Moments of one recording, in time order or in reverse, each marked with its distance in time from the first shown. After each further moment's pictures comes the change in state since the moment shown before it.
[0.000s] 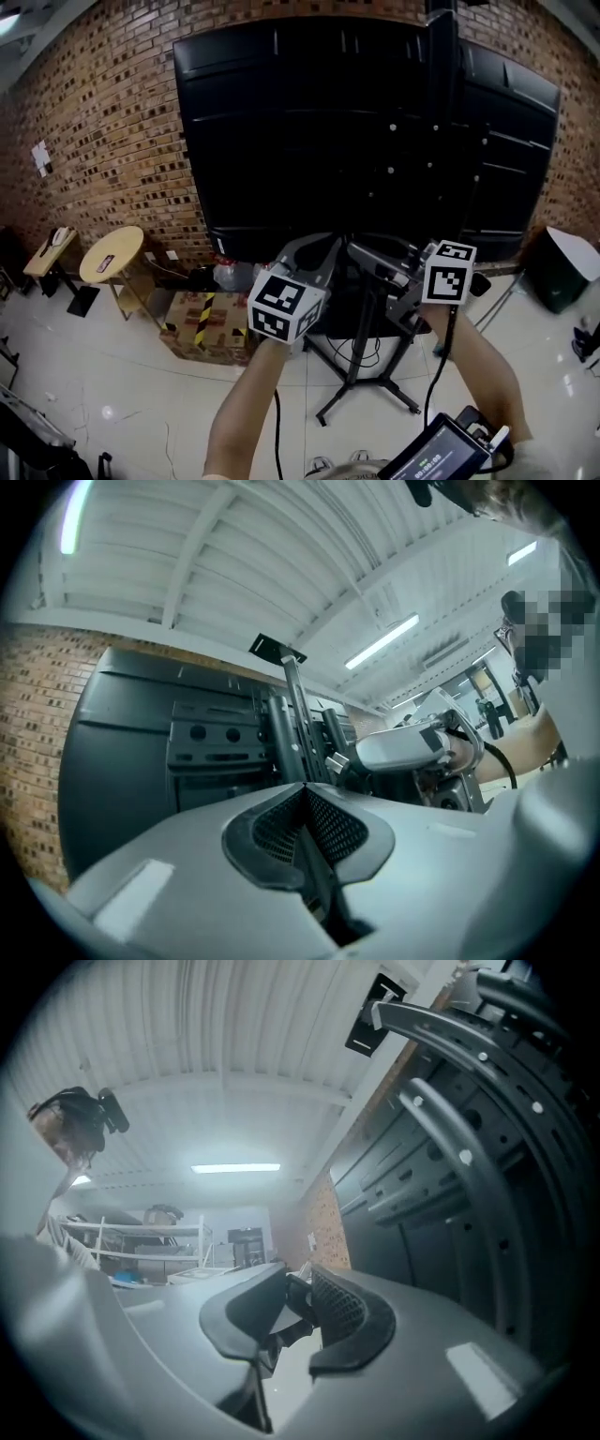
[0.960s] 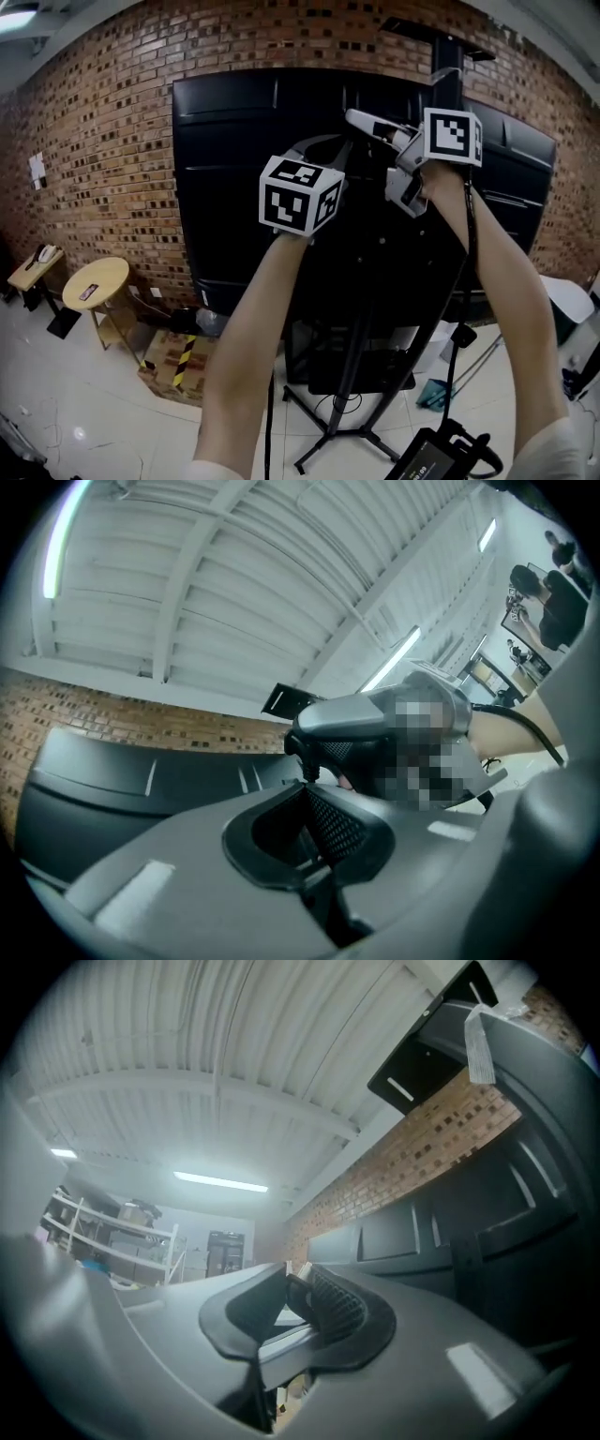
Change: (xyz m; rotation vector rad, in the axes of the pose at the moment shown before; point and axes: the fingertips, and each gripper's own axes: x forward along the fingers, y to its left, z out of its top) left arm 0.124 0.098 0.203 0.158 -0.246 0.067; right arm 0.063 -0.056 0.276 -0.162 -0.091 -0.125
